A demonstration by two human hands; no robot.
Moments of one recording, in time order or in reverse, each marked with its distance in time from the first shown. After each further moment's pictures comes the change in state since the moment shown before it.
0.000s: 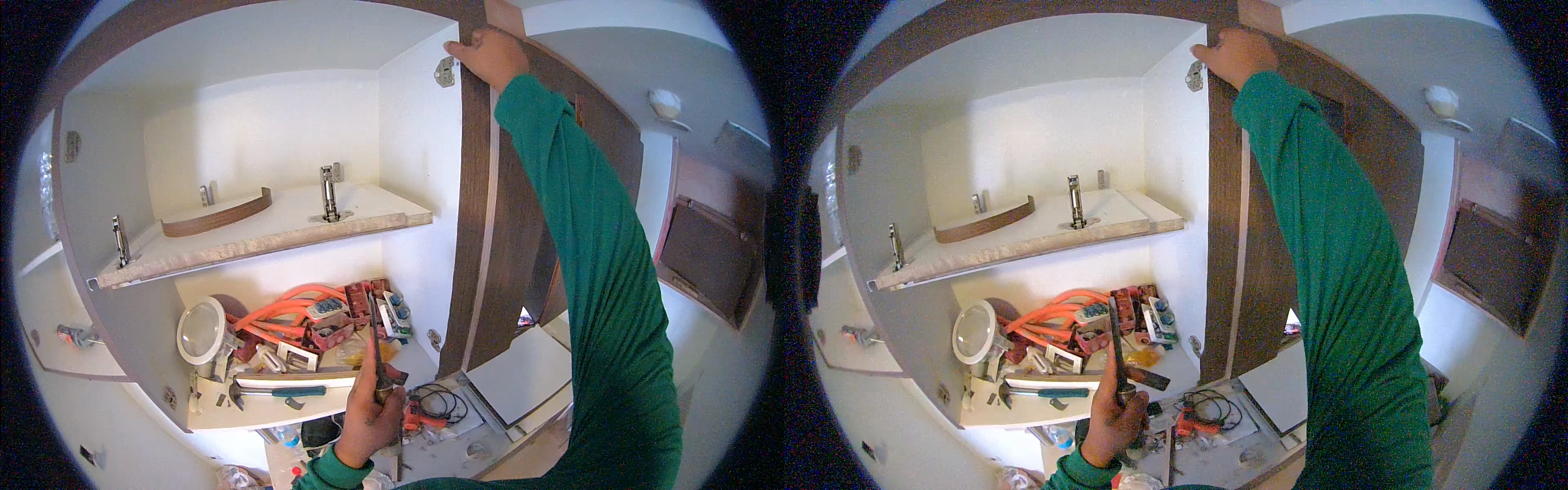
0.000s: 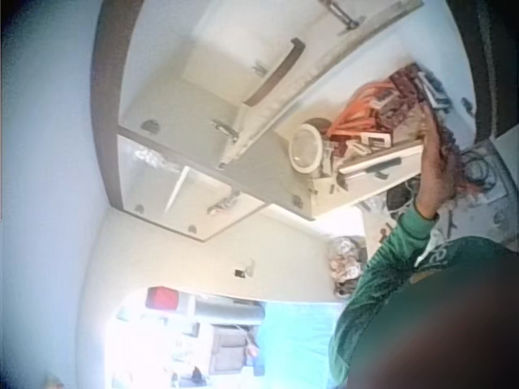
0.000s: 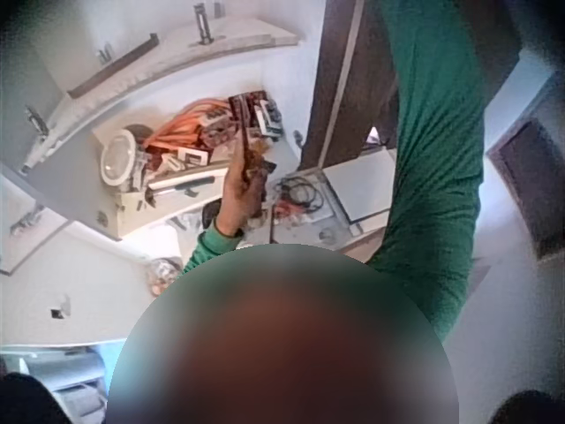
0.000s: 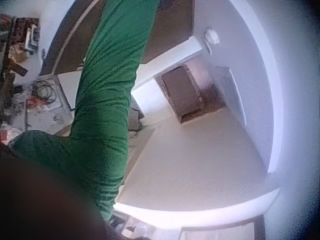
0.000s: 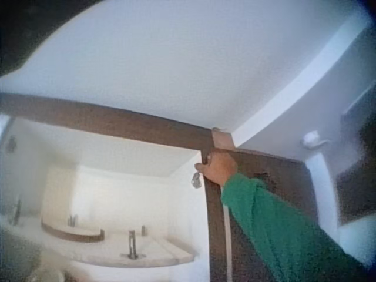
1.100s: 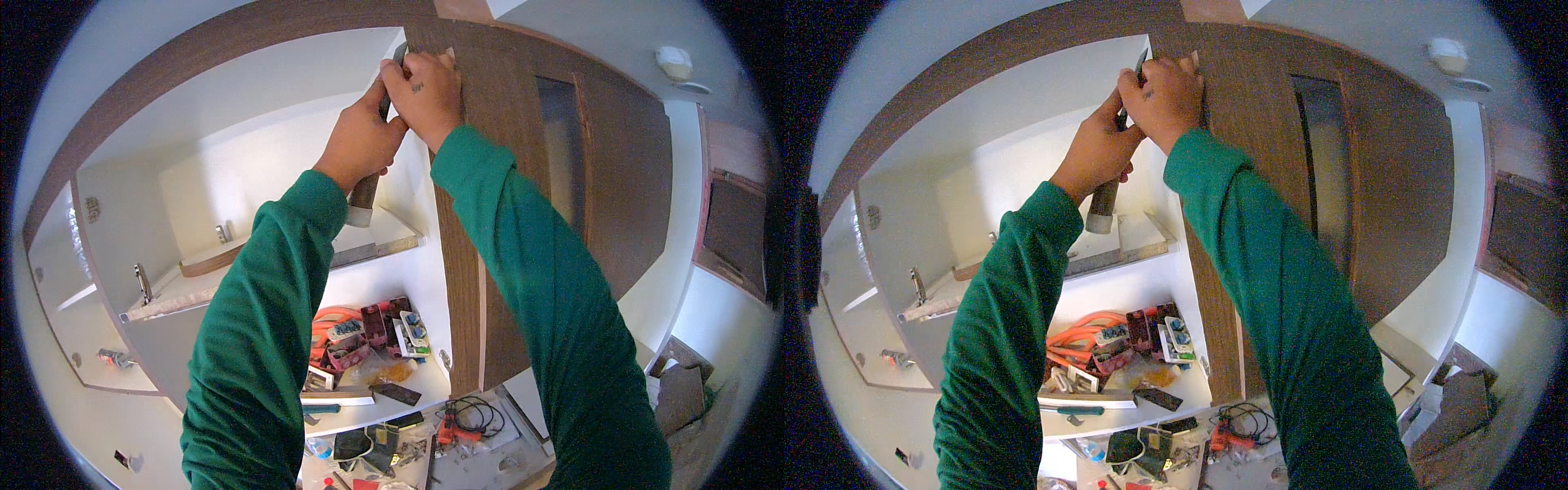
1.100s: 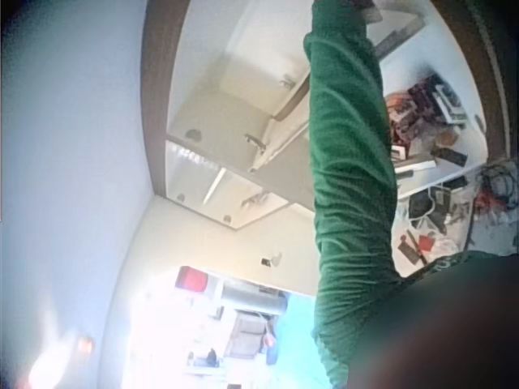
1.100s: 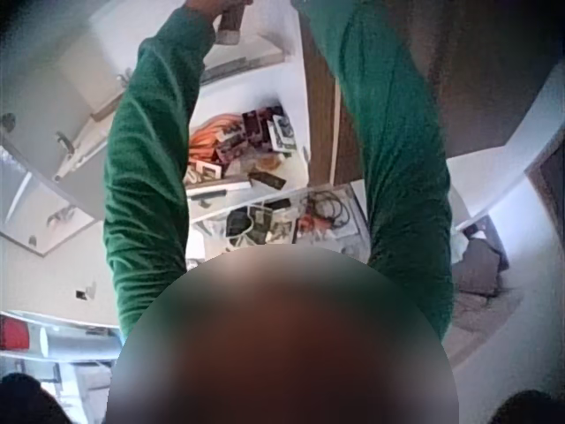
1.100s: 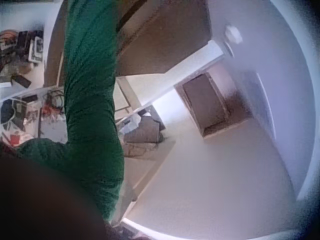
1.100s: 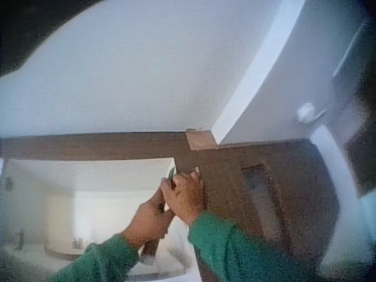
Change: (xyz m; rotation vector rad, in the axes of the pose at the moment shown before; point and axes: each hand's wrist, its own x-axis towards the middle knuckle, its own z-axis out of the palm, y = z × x) left_hand 0.323 0.212 0.045 0.606 0.034 0.405; right_hand -0.049 -0.026 0.047 0.493 0.534 -0.058
